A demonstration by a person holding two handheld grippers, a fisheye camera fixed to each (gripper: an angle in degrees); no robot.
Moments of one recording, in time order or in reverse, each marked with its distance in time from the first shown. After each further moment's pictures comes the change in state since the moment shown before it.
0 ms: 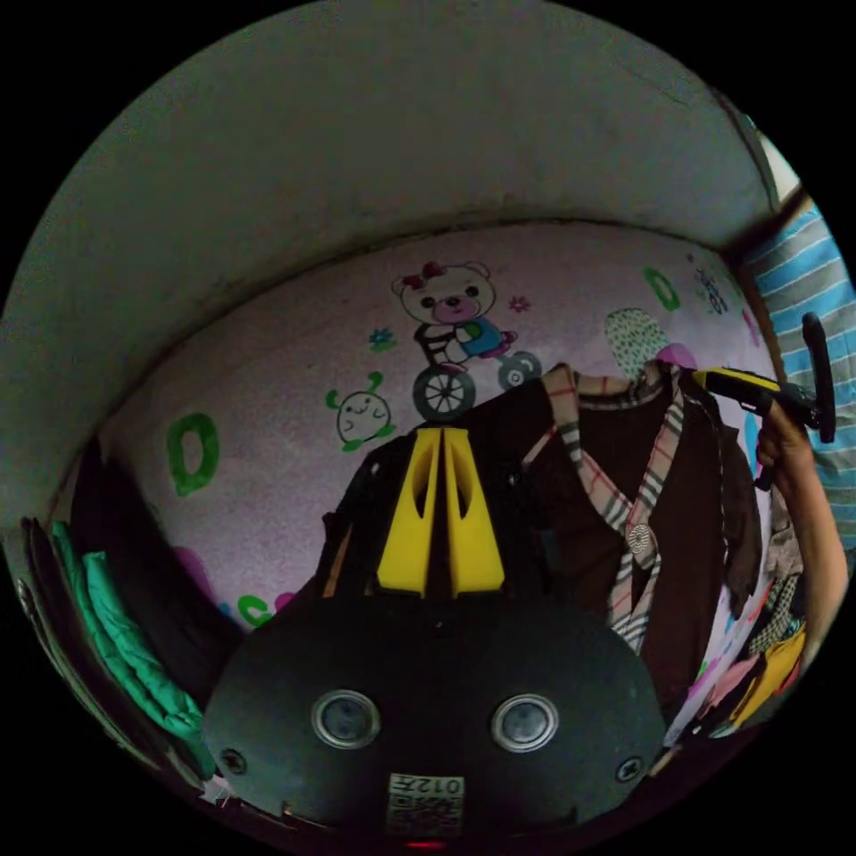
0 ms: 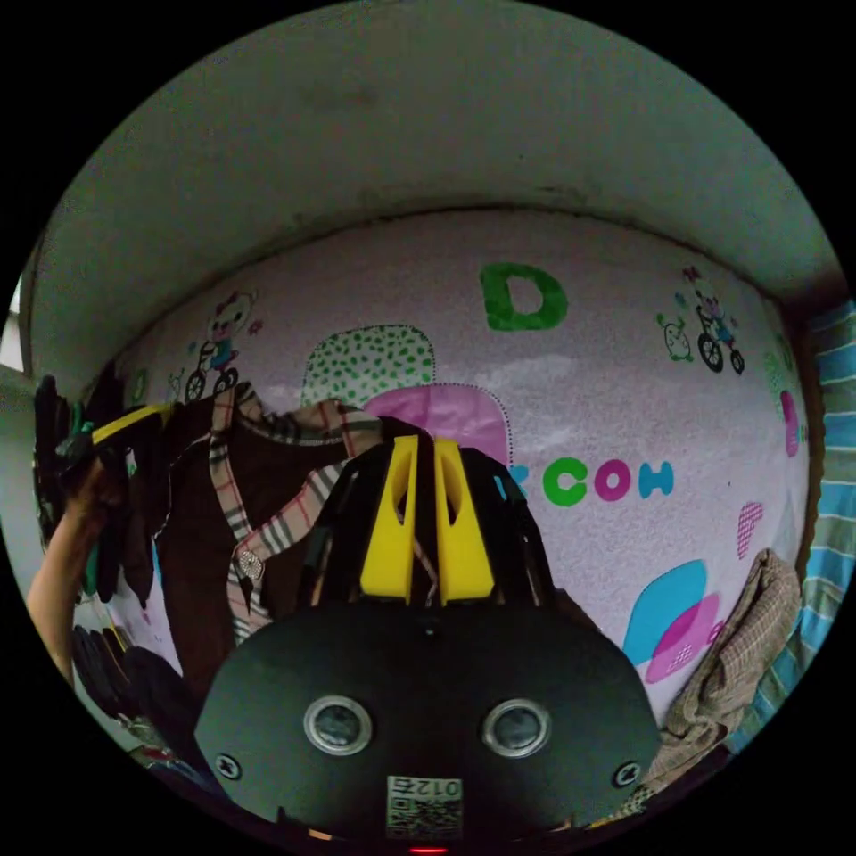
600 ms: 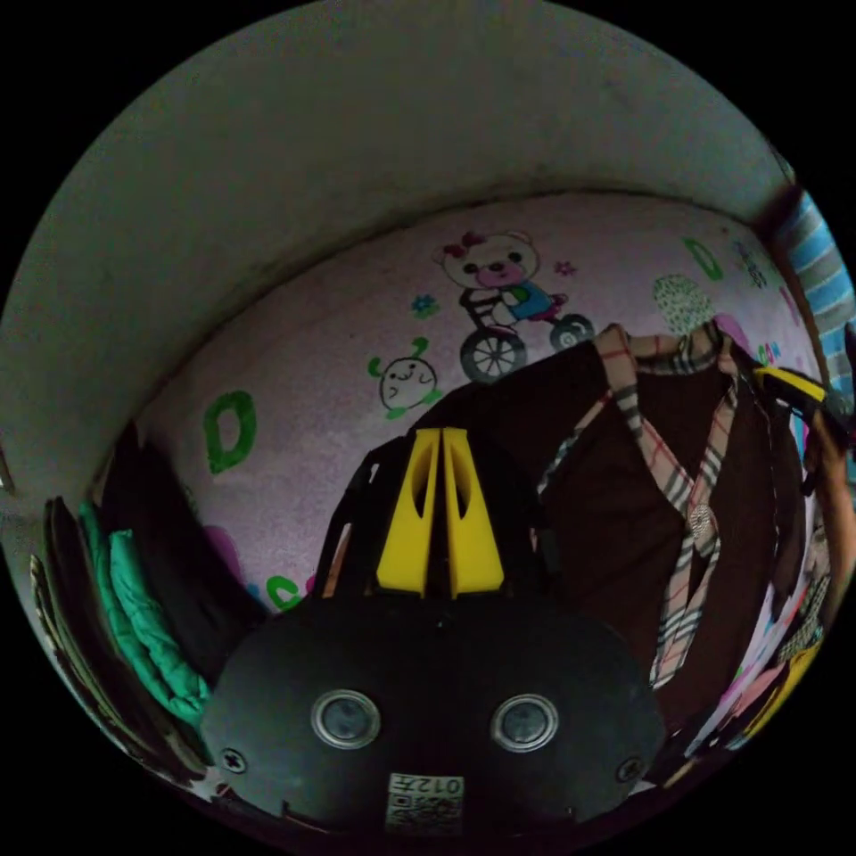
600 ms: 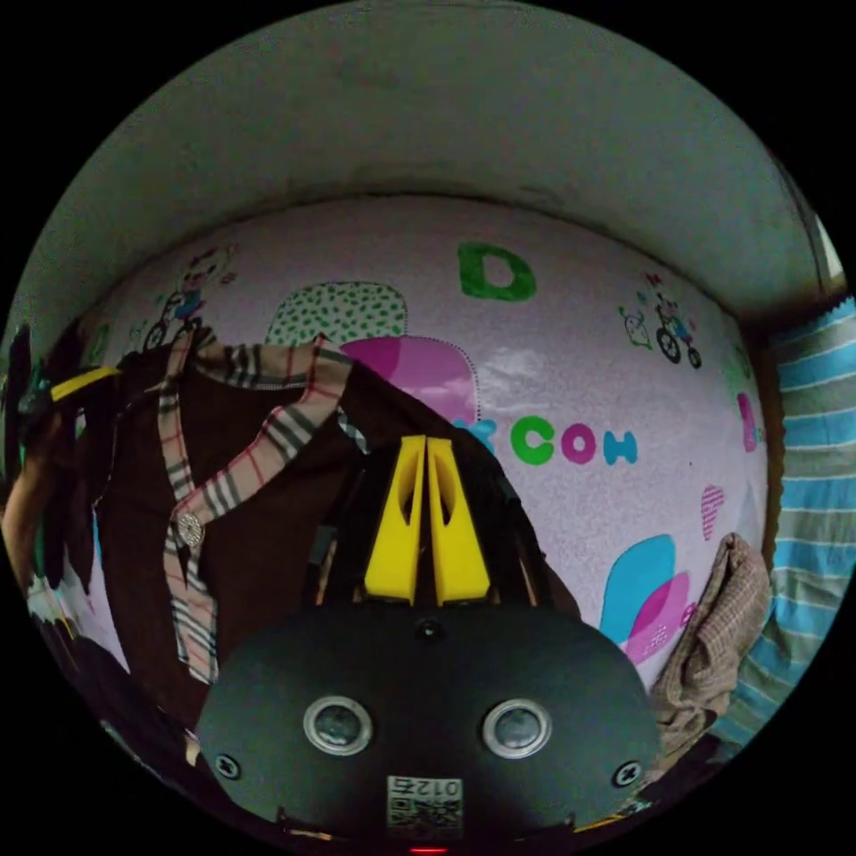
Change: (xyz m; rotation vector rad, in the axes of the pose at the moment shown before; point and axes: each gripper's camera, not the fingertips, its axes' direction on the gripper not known) left arm -0.004 0.019 0.006 -0.021 -0.132 -0.011; right arm -0.004 0.040 0.009 0.025 0.165 -0.041
